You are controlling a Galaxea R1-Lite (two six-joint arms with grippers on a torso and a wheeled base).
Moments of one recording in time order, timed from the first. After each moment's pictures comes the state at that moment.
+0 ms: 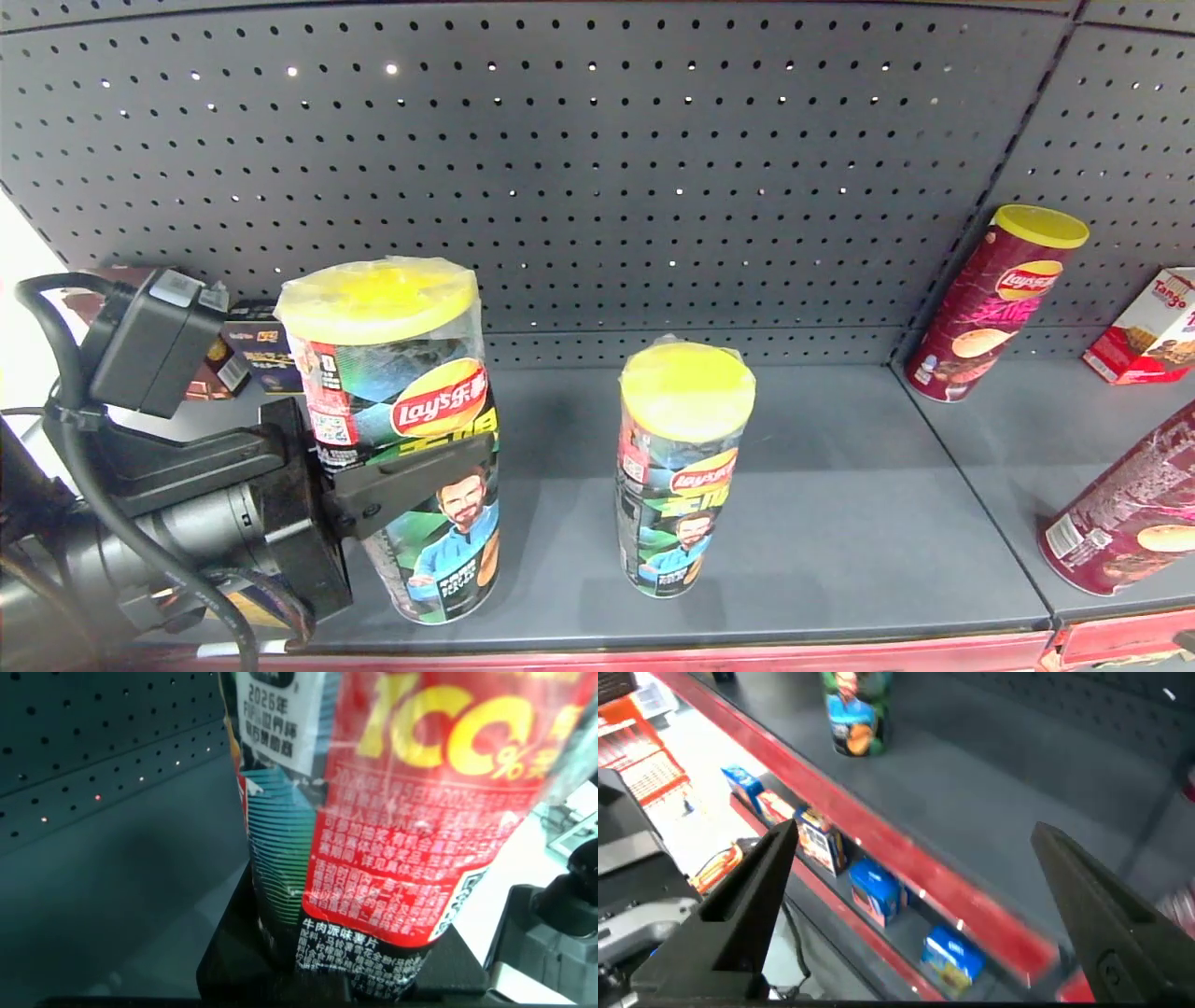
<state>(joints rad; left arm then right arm) -0.49 1.28 -0.46 -0.81 -0.45 -0.11 0.61 0.43 -0.14 -0.22 0.13 -0.16</state>
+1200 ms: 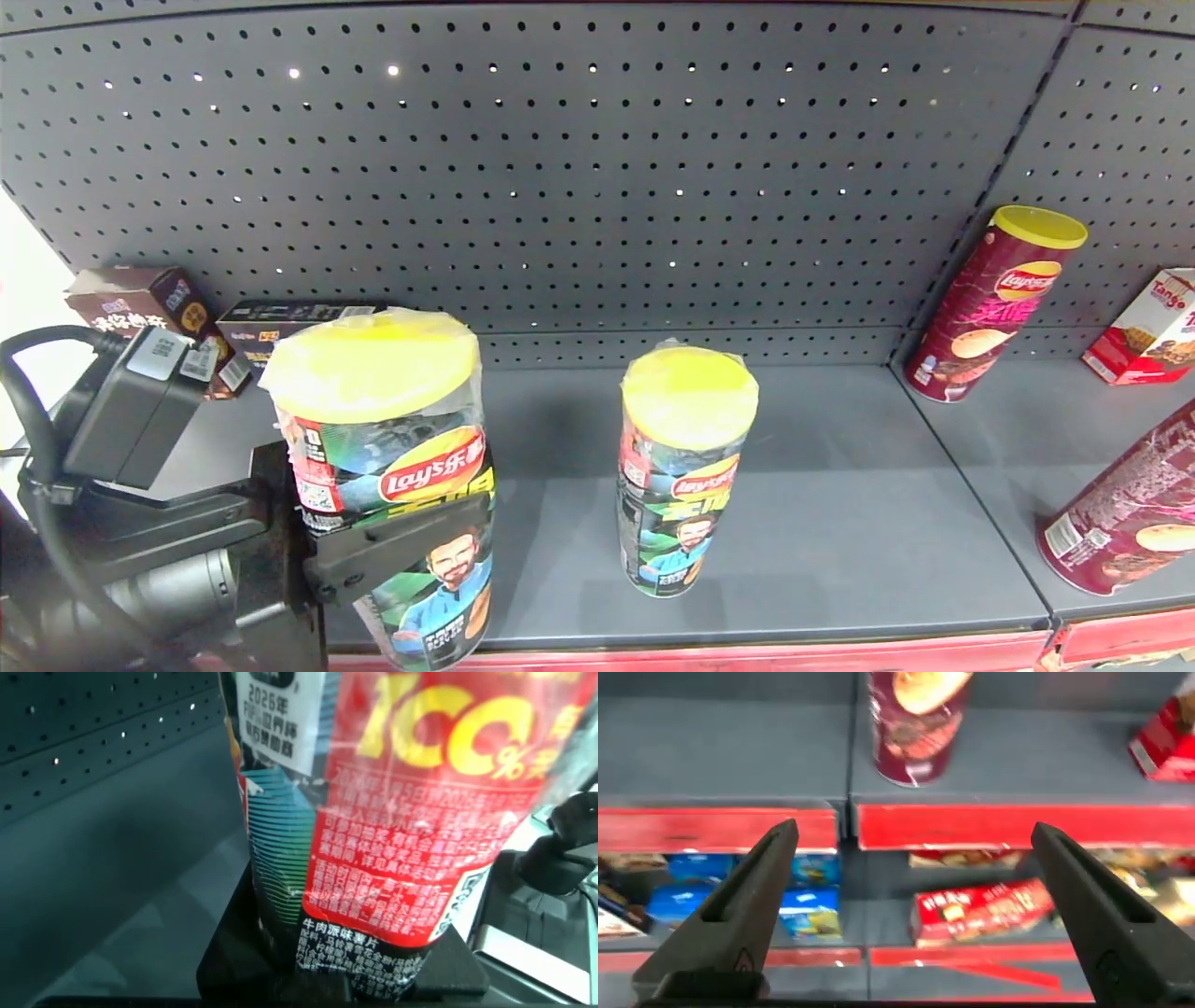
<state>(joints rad) -0.50 1.24 -0.39 -0.81 -0.51 -0.07 0.27 0.05 -0.06 0.06 -0.32 -0.04</state>
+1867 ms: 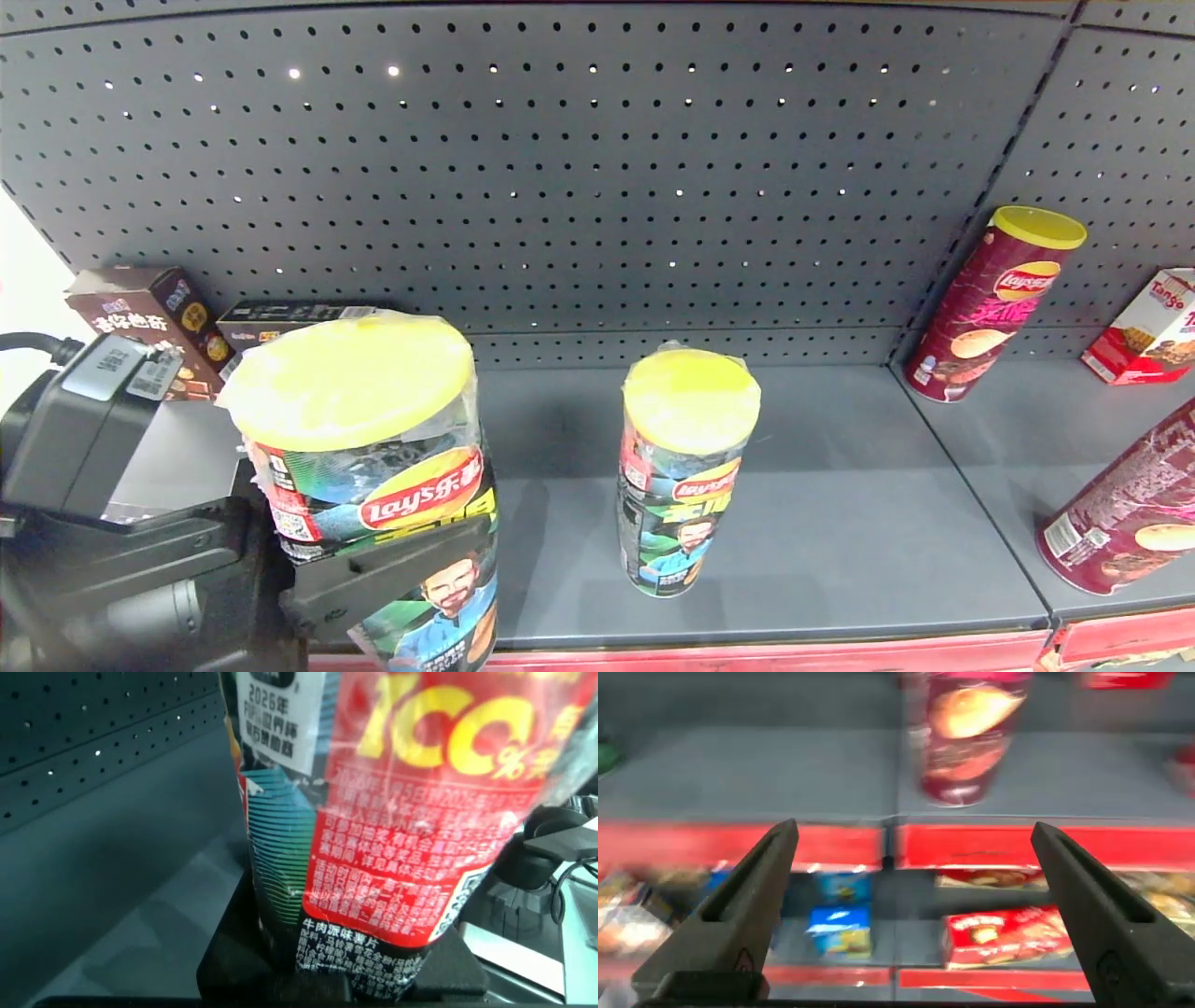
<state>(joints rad) -0.55 1.20 -0.38 -0.81 -0.51 -0.07 0.00 0.02 -0.02 -0.02 0.05 -0.01</state>
